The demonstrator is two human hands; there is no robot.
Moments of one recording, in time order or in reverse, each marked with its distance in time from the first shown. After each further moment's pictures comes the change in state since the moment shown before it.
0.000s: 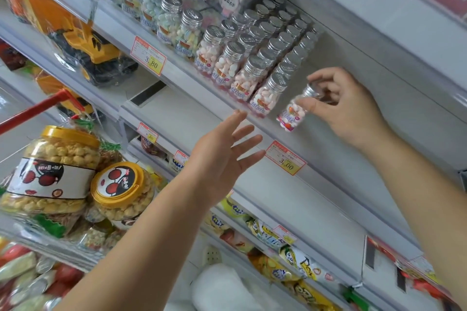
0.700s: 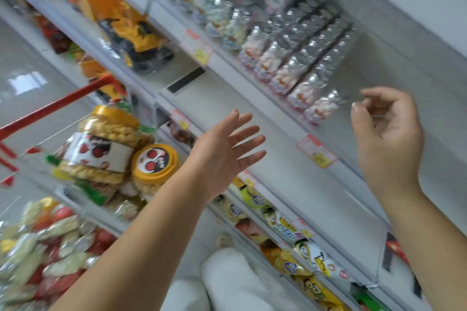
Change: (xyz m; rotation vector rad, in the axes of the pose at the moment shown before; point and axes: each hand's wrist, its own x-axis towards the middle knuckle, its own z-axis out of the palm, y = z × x) left_hand -0.016 0.007 -0.056 -0.066 0.023 -0.017; right_hand -0.066 -0.028 0.029 0.099 0.372 -0.141
